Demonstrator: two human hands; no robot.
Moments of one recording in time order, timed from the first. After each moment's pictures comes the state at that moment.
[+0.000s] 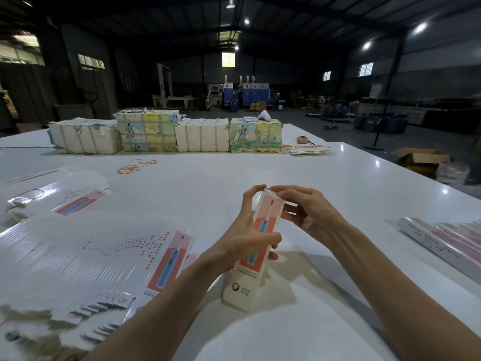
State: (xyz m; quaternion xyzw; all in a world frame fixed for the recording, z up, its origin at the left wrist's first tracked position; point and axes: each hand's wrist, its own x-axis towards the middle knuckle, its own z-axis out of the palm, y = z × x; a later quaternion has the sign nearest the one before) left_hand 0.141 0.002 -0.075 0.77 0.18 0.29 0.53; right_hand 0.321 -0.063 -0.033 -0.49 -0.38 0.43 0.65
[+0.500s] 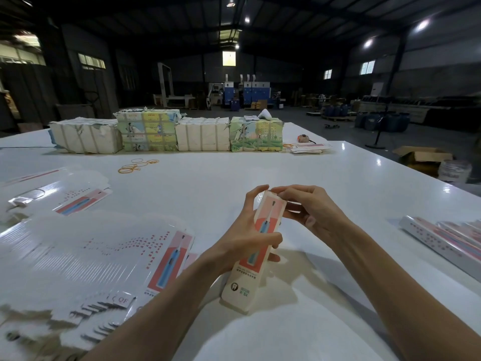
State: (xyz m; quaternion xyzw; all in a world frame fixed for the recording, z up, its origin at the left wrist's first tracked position) left_hand 0.140 0.002 -0.074 0.77 0.18 0.28 0.55; right_hand 0.313 -0.070 -0.026 -0.54 -0.39 0.39 0.64
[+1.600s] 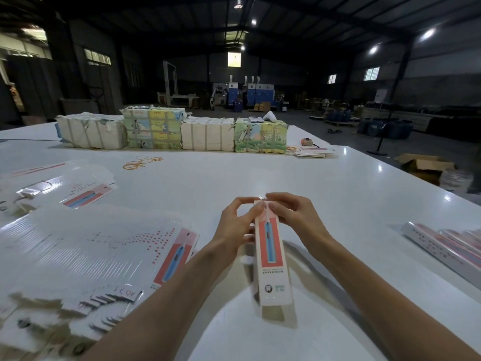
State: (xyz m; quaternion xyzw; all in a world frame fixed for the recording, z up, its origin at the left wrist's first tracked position) left_hand 0.136 0.011 -0.073 0.60 0.29 0.39 0.63; right_hand 0.295 -0.060 -0.058 -0.57 -0.53 0.24 0.58
